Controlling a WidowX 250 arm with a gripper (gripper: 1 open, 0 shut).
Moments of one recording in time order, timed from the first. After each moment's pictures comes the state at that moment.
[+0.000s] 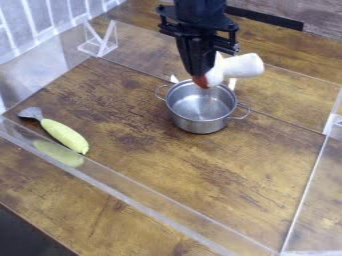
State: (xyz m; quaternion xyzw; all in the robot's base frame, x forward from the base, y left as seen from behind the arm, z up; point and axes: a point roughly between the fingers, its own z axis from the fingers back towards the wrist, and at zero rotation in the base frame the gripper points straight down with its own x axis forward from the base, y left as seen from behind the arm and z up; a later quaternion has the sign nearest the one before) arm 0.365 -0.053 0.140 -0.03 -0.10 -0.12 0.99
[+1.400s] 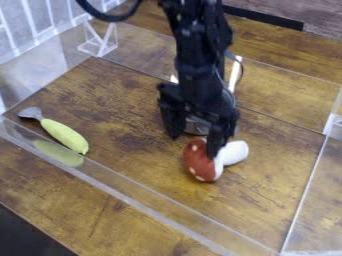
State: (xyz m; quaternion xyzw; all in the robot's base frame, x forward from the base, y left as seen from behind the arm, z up) arm 0.333 -0.084 0.052 -0.01 -0.06 -0.10 0.99
